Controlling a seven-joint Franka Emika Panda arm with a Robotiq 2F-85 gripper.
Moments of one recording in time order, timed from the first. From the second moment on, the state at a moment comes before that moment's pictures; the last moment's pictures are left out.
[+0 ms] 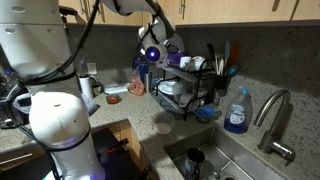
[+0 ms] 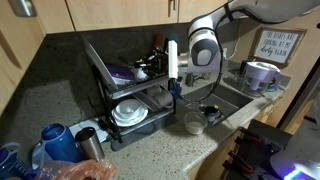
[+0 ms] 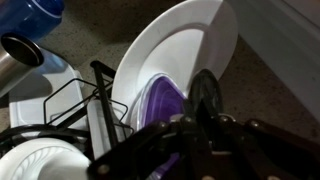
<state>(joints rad) -0.06 -0.01 0.38 -2.19 2.60 2.55 -0.55</state>
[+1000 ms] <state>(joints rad) 0.19 0.22 0.11 -1.92 2.60 2.56 -0.56</state>
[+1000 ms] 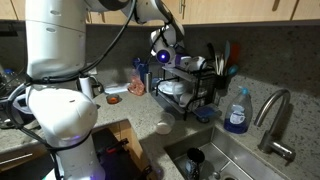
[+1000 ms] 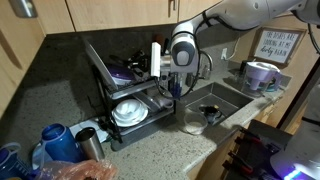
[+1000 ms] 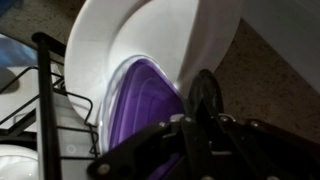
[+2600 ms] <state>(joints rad) 0.26 0.15 0.08 -1.97 2.60 2.68 -0.56</state>
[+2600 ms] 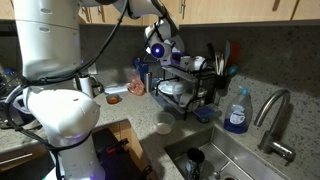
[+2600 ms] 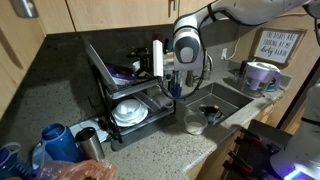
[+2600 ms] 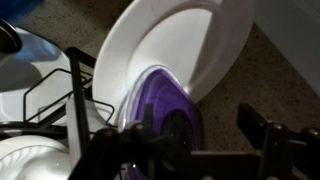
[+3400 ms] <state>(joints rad) 0.38 -0.05 0.27 -2.26 2.42 2.73 -0.46</state>
